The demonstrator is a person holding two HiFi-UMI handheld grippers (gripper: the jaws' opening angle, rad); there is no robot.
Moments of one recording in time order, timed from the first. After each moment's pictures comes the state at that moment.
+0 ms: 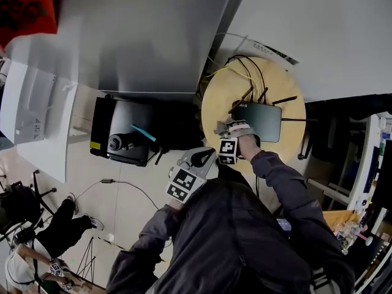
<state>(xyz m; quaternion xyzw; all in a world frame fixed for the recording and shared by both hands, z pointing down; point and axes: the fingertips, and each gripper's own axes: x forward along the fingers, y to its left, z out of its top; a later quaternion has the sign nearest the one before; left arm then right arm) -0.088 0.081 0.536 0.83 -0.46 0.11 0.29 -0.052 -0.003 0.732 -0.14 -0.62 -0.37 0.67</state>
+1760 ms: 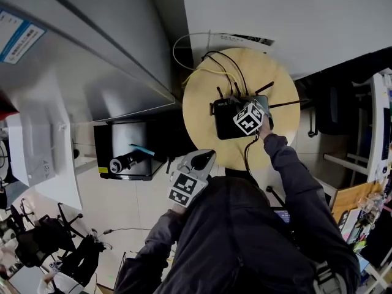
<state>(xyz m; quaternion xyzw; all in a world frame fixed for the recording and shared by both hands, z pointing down) -0.032 0.042 0.535 0.85 -0.40 0.17 0.28 0.022 -0.161 0.704 0.20 -0.82 0.02 0.54</state>
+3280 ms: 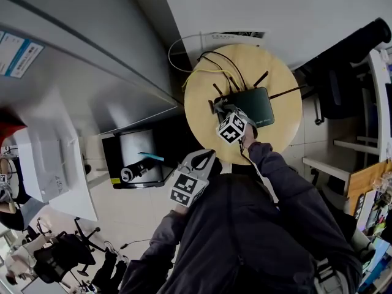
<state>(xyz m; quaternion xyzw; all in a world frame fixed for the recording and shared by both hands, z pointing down) -0.049 0.054 0.531 0.86 -0.38 0.19 0.27 -0.043 -0.095 0.700 0.24 -0.83 0.07 0.50</state>
